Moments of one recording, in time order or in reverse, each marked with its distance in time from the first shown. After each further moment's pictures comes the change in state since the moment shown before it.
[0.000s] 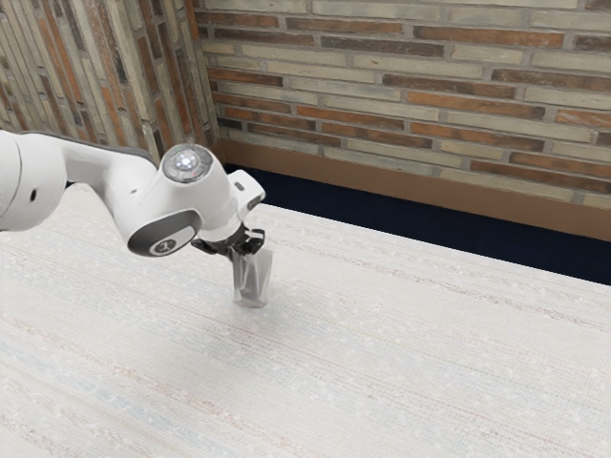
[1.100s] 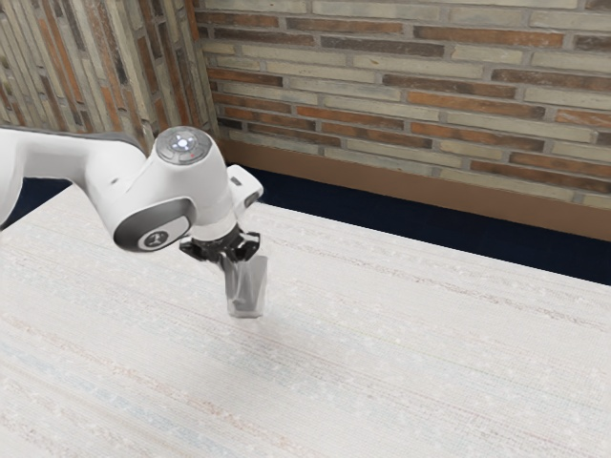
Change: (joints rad) arm -0.112 -0.212 -0.003 -0.100 -0.119 -0.229 0.000
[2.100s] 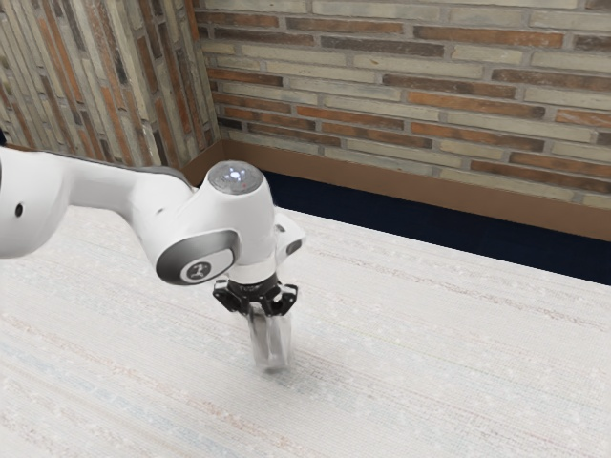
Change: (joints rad) arm -0.158 0.085 0.000 0.012 -0.165 -0.098 0.041
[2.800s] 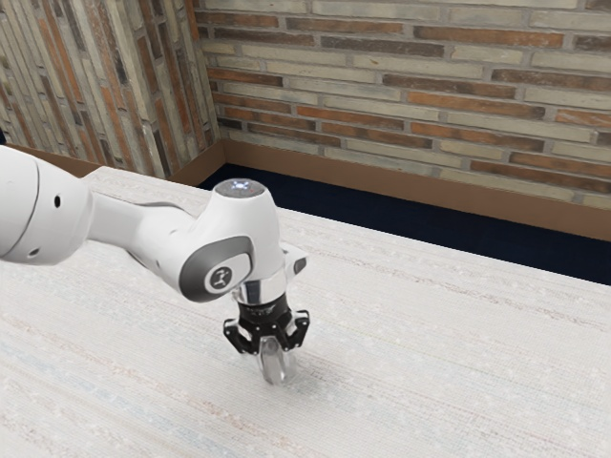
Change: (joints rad) arm -0.018 0.083 0.000 0.006 -0.346 -0.030 0.030
